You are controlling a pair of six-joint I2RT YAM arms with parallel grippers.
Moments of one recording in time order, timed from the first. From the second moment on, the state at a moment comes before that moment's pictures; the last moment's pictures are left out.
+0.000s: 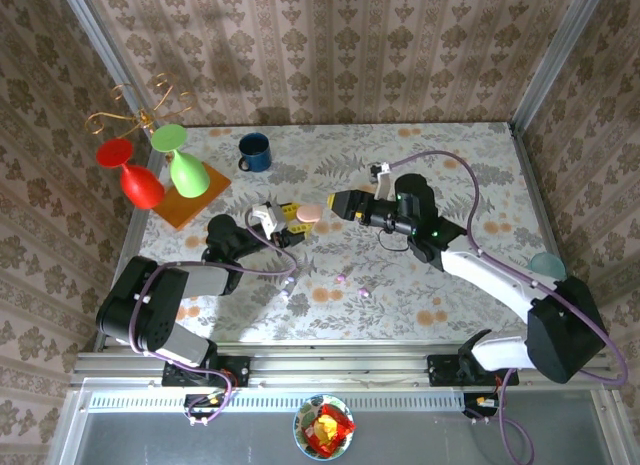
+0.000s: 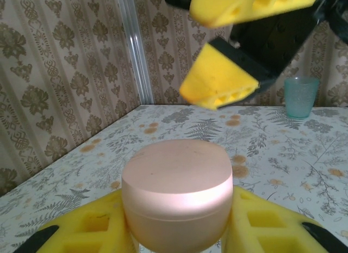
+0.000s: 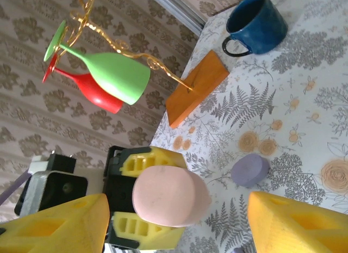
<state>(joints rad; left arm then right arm) -0.42 1.49 0.41 1.18 0.83 0.09 0.54 1.33 0.85 0.23 -0.41 0.82</state>
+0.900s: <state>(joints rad) -0.44 1.54 0.48 1.20 0.81 0.08 0.53 1.58 0.76 0.78 -0.62 1.28</state>
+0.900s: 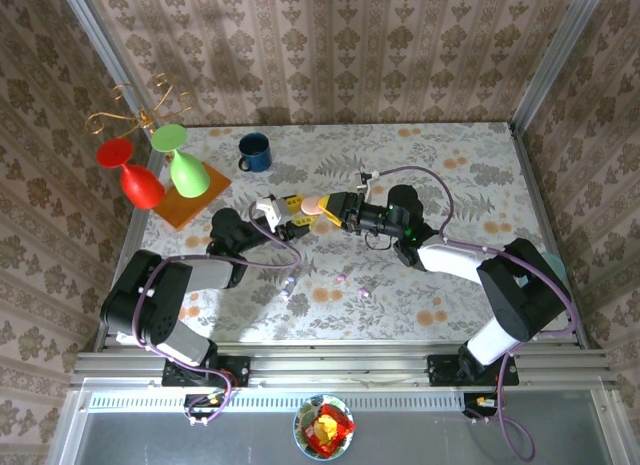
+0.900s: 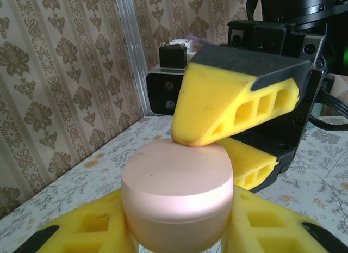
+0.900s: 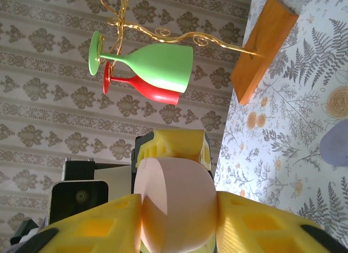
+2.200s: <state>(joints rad) -0.38 1.36 0.41 0.78 0.63 0.21 0.50 1.81 0.92 0.23 -0.24 0.89</state>
